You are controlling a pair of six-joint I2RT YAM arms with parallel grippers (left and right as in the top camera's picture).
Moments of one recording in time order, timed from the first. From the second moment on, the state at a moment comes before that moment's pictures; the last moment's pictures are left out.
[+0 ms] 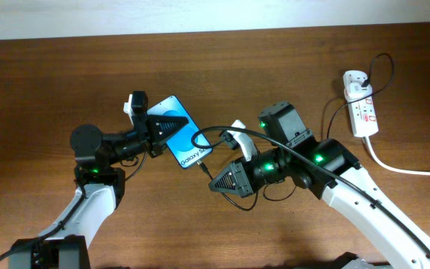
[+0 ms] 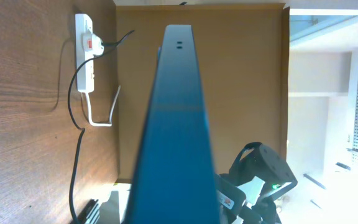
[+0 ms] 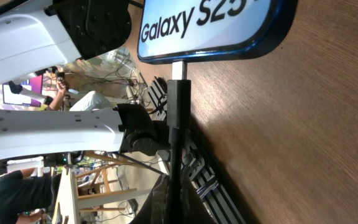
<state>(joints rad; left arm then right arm) 0.00 1.46 0.59 0.99 1.23 -1.64 0.55 1.32 1.13 -0.78 -0.92 0.32</state>
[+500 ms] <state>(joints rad) 0.02 1.46 0.60 0.99 1.21 -1.64 0.55 1.32 1.13 -0.69 -0.88 0.32</state>
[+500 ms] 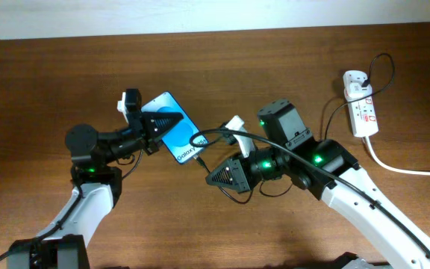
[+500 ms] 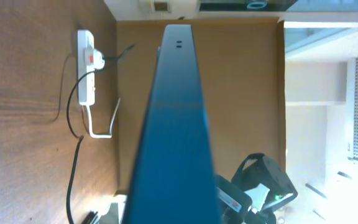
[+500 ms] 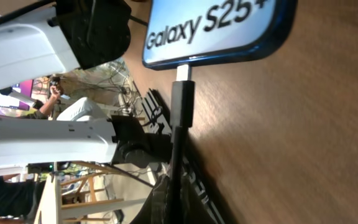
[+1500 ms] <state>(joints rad) 0.02 1.48 0.60 1.07 1.16 -1.63 0.57 1.33 1.12 -0.62 -0.68 0.20</state>
